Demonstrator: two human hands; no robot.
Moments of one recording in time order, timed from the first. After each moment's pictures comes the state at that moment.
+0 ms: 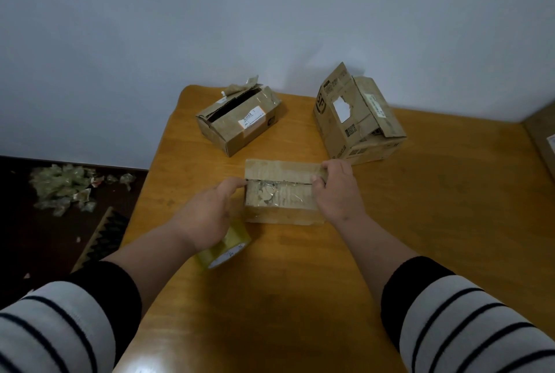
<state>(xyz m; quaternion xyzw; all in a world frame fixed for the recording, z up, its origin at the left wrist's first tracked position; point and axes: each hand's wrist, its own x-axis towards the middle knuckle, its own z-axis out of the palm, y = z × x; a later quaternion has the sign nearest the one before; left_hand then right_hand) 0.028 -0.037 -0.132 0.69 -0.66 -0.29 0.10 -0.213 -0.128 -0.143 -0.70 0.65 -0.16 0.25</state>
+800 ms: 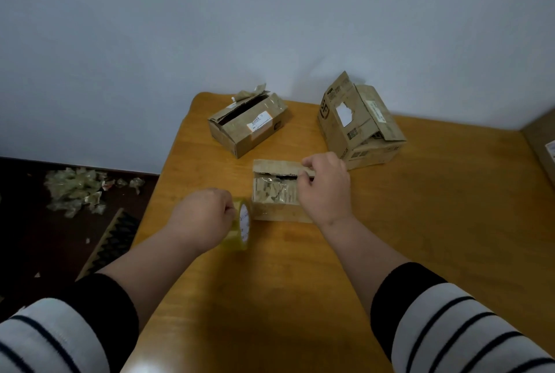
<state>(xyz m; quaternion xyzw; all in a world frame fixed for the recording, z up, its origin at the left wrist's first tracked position) 0.025 -0.011 -0.100 0.75 -0.63 -0.20 0.06 -0.180 -0.094 -0.109 -0.75 0.58 -0.27 0.17</state>
